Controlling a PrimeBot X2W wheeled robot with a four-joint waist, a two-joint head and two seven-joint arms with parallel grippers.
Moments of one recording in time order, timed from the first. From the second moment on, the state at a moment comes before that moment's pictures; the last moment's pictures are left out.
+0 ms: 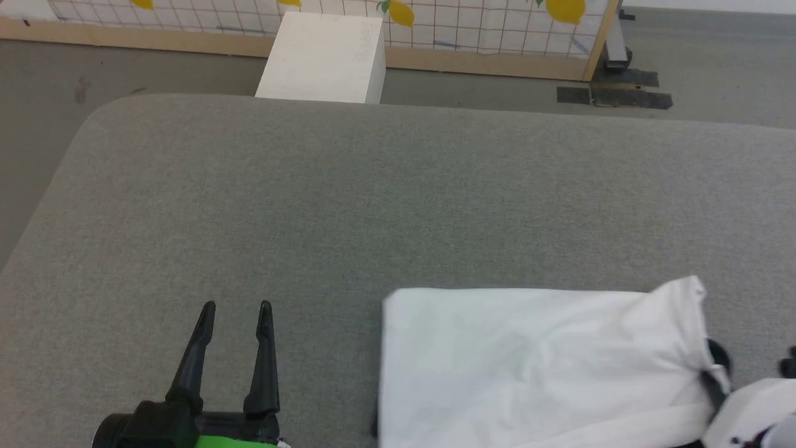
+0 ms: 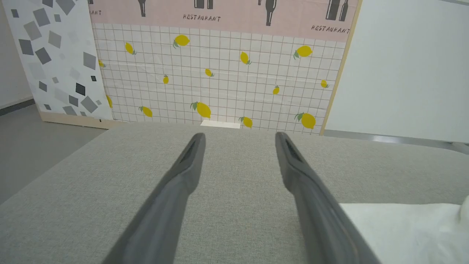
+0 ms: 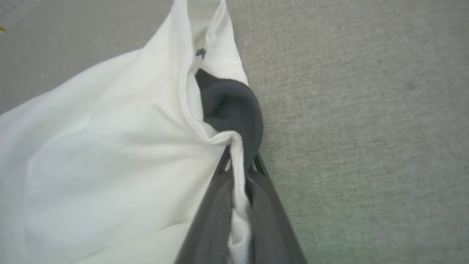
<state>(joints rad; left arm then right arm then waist) 0.19 0.22 -0.23 -0.28 -0.27 0.16 -0.26 0.04 -0.06 -0.36 0.16 0.33 0.13 0.49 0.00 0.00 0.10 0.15</state>
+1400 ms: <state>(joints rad) 0.19 0.14 -0.21 -0.20 -0.27 0.07 -0.26 0.04 -0.05 0.07 -0.09 0.35 0.13 0.74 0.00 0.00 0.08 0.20</state>
